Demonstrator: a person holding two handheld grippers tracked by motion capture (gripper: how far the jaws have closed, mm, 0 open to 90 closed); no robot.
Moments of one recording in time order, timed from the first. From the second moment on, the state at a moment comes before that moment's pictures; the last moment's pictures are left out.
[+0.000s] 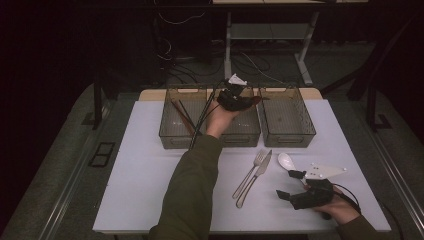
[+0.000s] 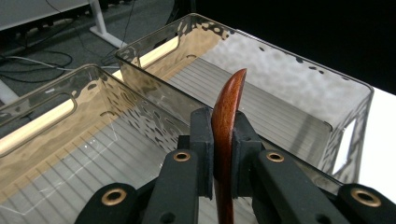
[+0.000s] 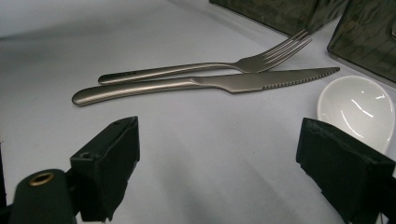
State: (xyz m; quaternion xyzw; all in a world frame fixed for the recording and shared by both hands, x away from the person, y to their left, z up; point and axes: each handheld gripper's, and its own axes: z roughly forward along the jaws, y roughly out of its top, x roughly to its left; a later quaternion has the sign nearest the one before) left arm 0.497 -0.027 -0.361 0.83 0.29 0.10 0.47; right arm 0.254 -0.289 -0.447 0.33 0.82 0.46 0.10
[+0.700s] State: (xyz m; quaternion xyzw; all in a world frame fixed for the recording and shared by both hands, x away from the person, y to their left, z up) left arm 0.496 -0.032 -0.372 0.84 0.30 0.11 0.44; right arm 0.255 -0.290 -0.448 0.32 0.82 0.46 0.11
